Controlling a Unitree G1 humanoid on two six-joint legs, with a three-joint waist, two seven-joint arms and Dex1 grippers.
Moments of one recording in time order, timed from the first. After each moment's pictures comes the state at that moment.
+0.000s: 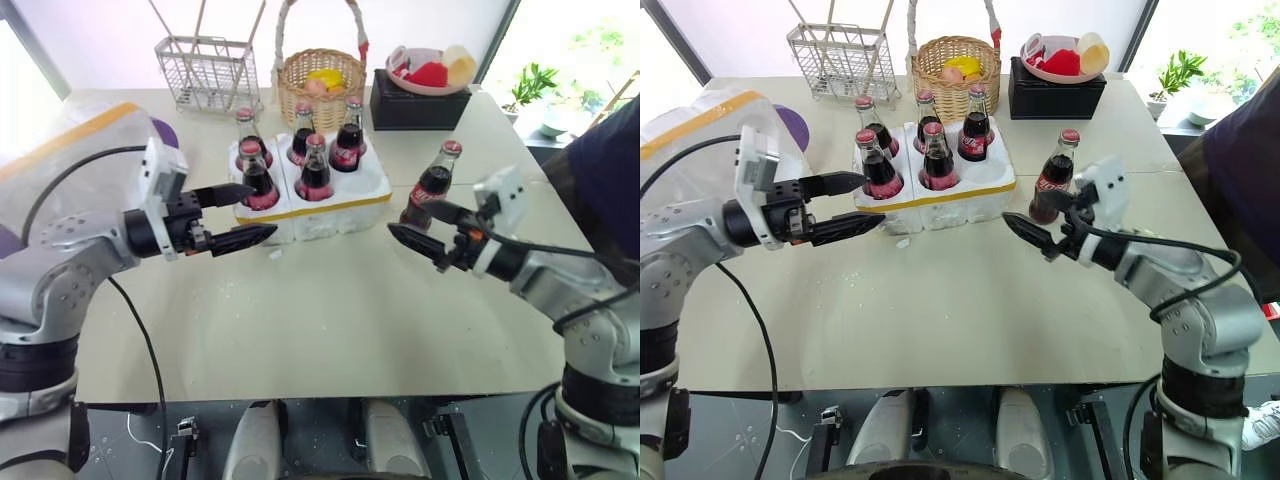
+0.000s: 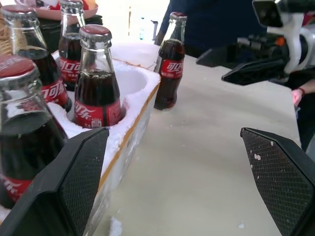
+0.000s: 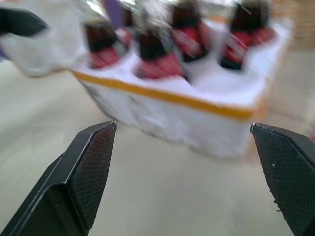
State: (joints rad) left arm -0.49 0.77 0.17 -0.28 -0.82 0.79 -0.91; right arm -0.32 -0.53 -0.32 -0.53 0.62 1.04 0.53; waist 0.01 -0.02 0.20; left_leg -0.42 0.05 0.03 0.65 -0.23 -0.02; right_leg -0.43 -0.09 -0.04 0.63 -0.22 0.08
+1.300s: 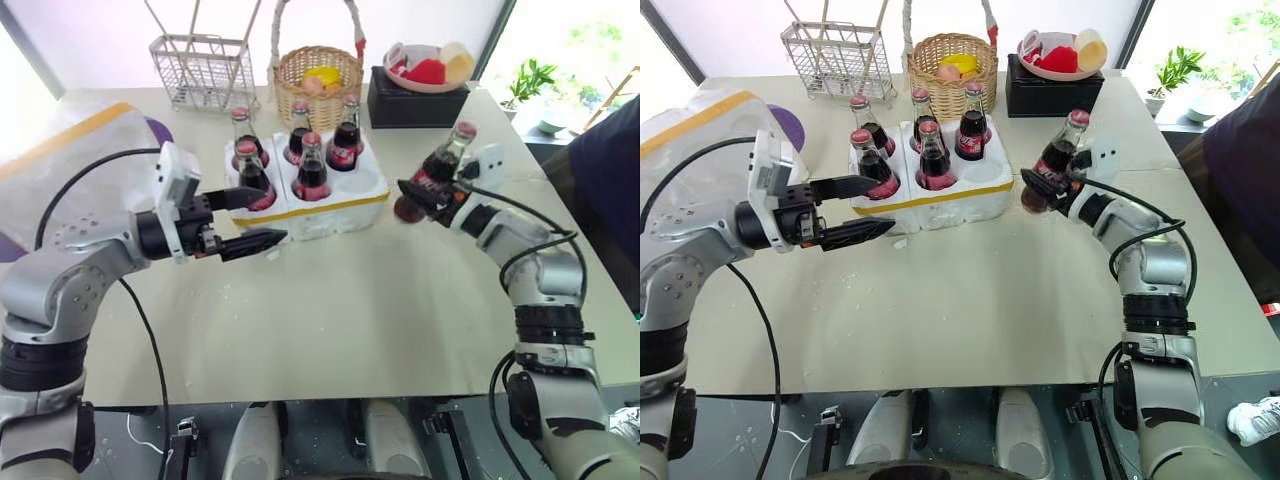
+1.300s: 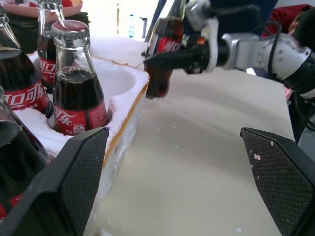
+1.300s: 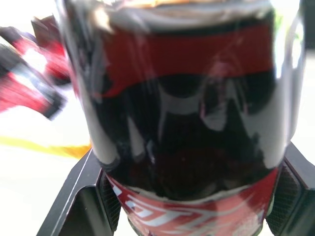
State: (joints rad) left arm -0.47 0.76 0.18 -0.33 -0.81 0.78 -0.89; right arm -0.67 -0.47 -0.18 0.16 0.48 0.53 0.63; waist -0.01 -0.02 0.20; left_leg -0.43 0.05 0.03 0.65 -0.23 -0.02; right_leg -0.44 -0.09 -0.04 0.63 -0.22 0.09
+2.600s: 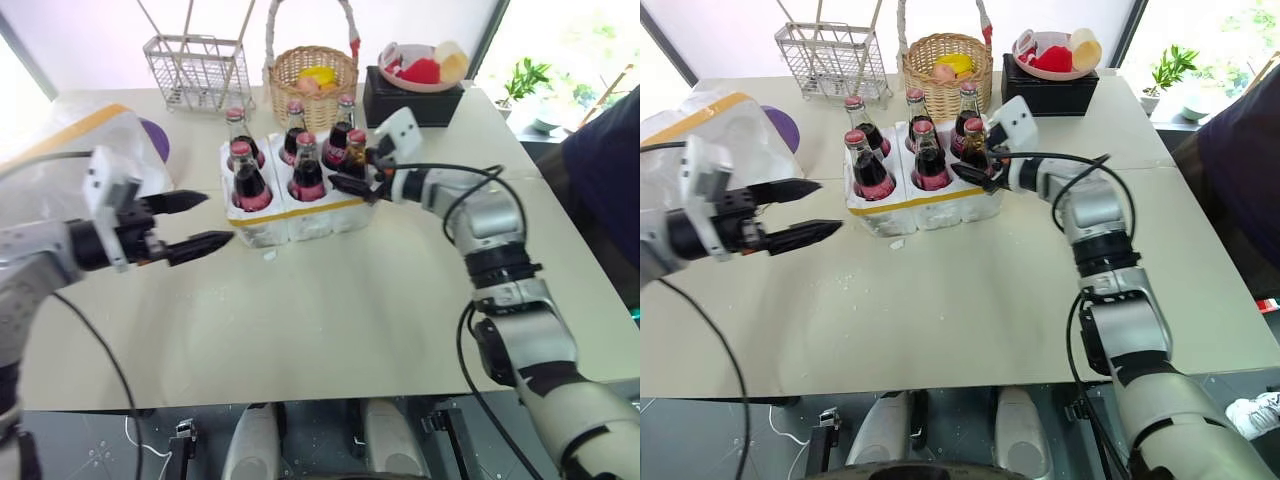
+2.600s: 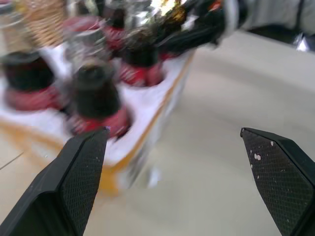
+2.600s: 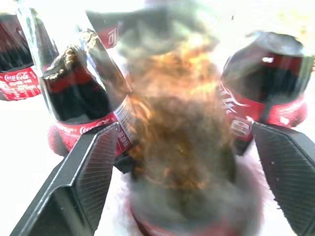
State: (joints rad) left arm -0.24 1.06 0.40 -0.26 -0.78 0.76 -0.99; right arm -0.96 -0.43 0.04 0.36 0.29 0.58 0.80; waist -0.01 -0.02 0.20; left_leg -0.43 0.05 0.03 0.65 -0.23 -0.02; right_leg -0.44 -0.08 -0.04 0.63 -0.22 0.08
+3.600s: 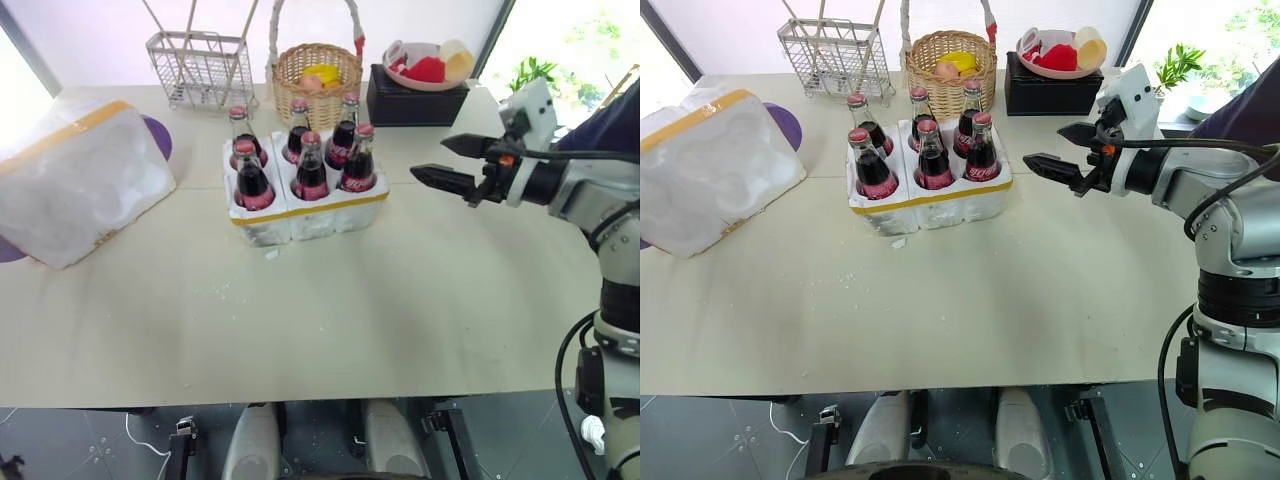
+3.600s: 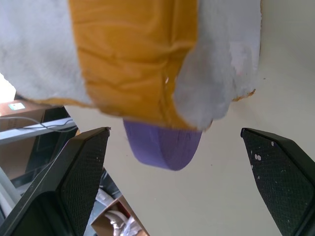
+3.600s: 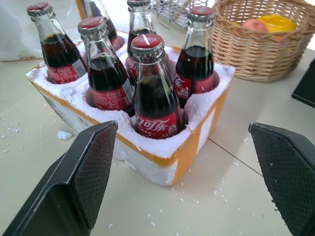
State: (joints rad) left arm -1.16 1.30 -0.24 1.32 0.43 -0.12 -1.15; right arm -0.75 -0.77 -0.17 -0.16 0.55 0.98 0.78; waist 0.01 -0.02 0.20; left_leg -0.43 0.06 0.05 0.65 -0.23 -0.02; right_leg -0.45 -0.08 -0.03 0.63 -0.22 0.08
